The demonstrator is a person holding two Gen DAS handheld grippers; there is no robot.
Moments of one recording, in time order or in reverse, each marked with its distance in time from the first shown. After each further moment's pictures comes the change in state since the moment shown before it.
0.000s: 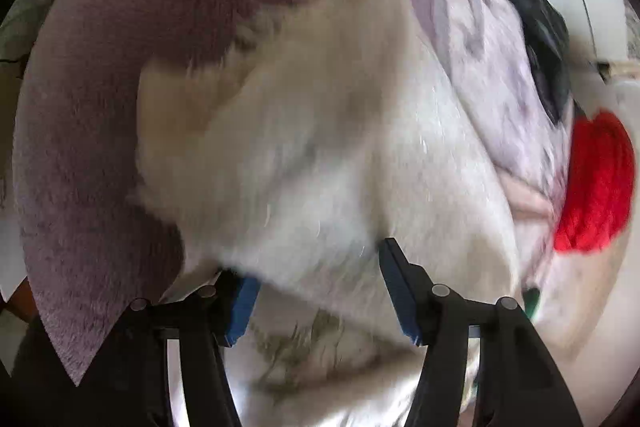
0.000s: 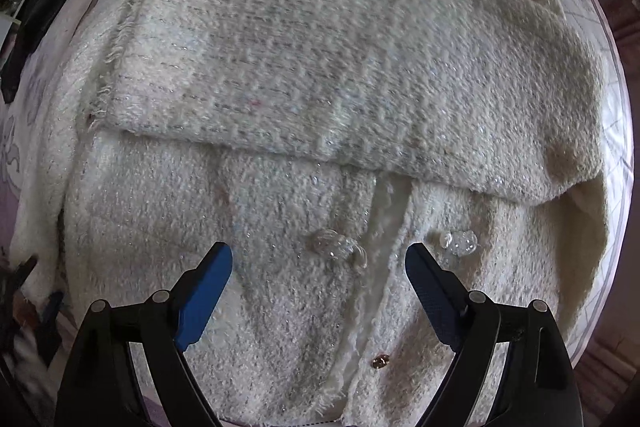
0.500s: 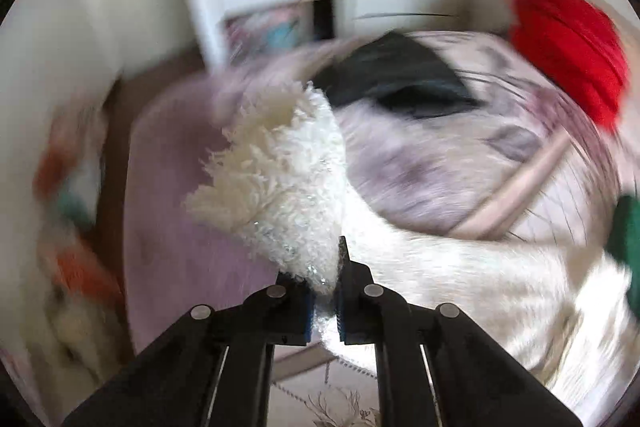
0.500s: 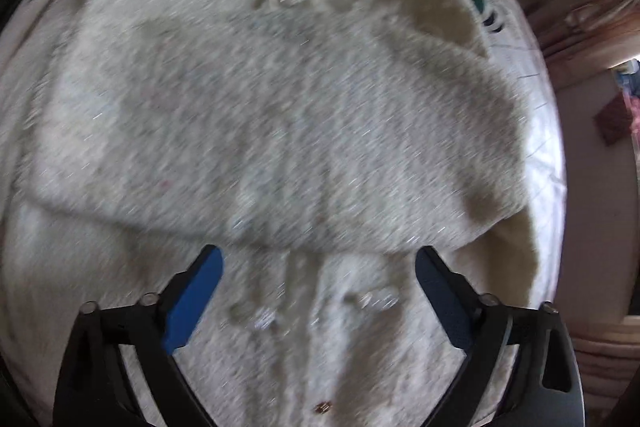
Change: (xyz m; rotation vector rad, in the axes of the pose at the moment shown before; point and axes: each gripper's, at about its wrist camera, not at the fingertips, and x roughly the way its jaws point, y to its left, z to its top) left arm -0.080 -0.196 -0.072 0.892 -0.614 0.280; right arm -0.001 -0.006 0.024 0.062 -0.131 -0.328
